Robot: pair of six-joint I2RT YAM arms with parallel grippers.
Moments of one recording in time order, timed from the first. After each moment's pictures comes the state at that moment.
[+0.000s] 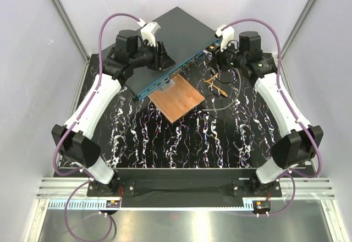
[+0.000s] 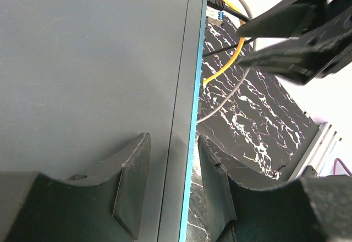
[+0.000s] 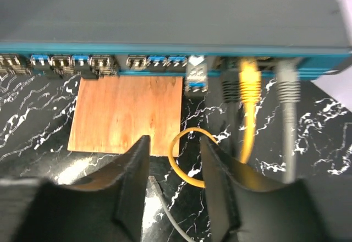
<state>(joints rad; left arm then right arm) -0.38 1.61 1.72 -0.48 0.49 -0.26 0.29 1.59 1.63 -0.47 -0.39 -0.25</state>
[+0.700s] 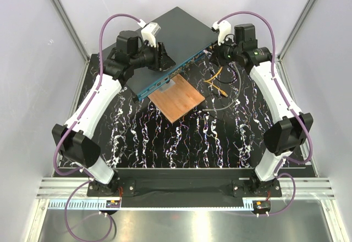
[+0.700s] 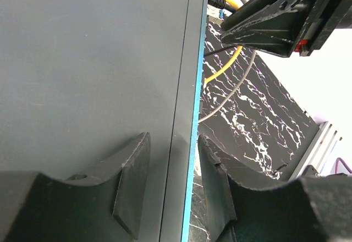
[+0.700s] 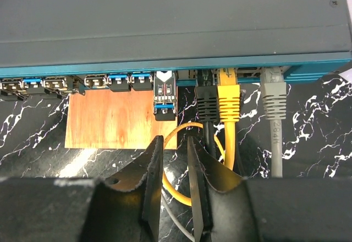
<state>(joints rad) -0.38 1.61 1.71 -0.46 0.49 -0.26 0.28 1.76 1.89 -0.67 -0.36 -0.23</state>
